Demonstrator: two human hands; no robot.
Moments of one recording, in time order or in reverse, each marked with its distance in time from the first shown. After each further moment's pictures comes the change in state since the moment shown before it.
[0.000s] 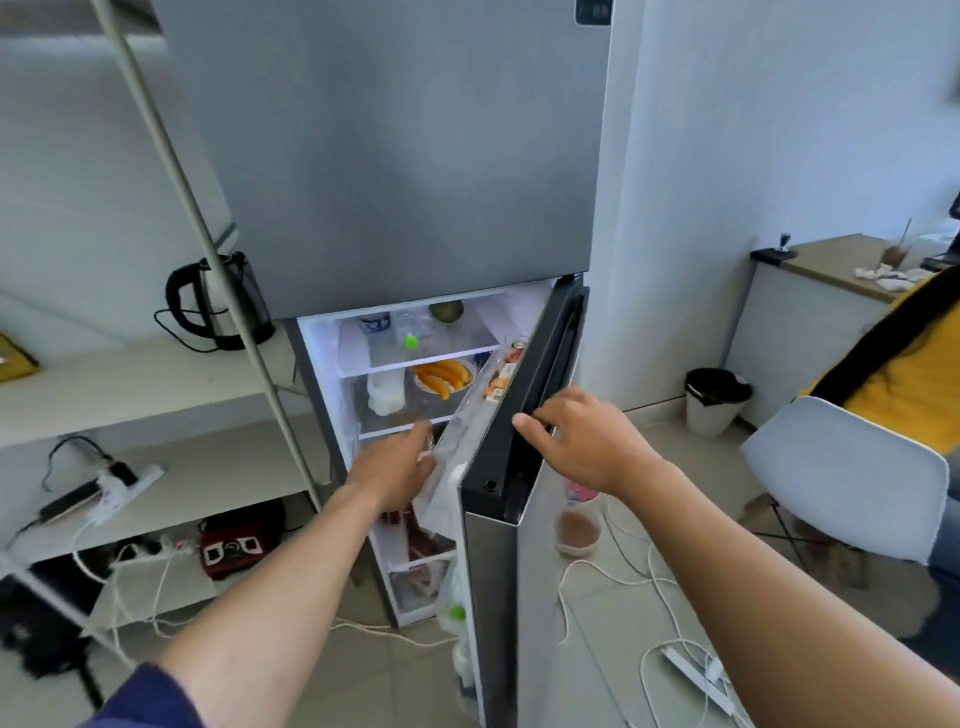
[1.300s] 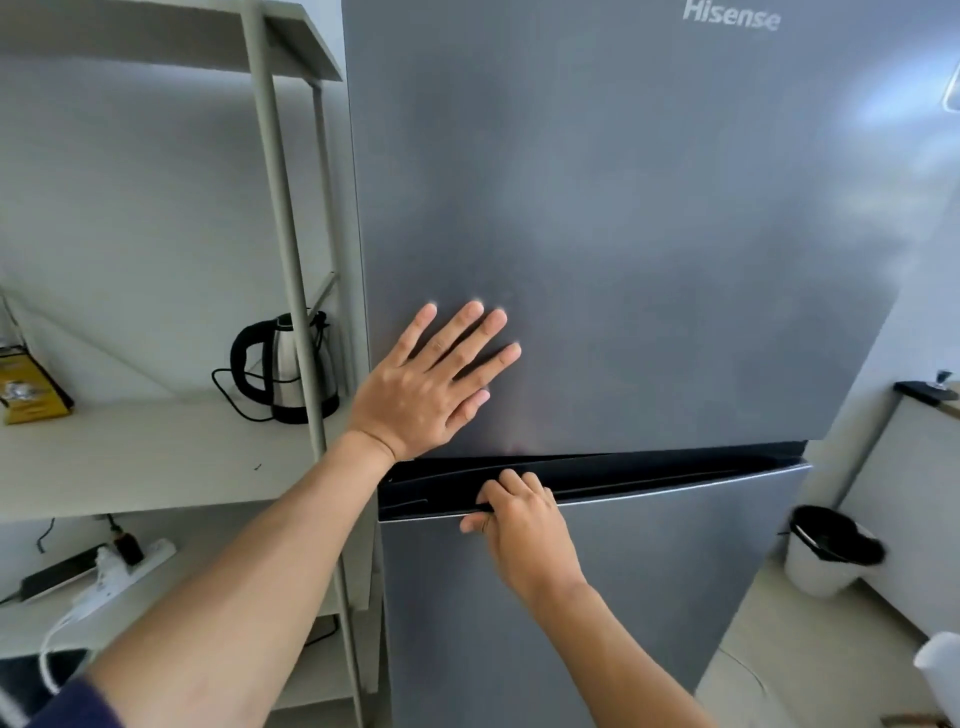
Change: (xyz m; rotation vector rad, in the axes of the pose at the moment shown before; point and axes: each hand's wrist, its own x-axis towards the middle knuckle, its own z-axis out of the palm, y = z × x) left_hand 0.222 -0.189 -0.165 0.713 1.134 0.551; right_hand 0.306 -0.109 0.180 0.019 0.300 -0.147
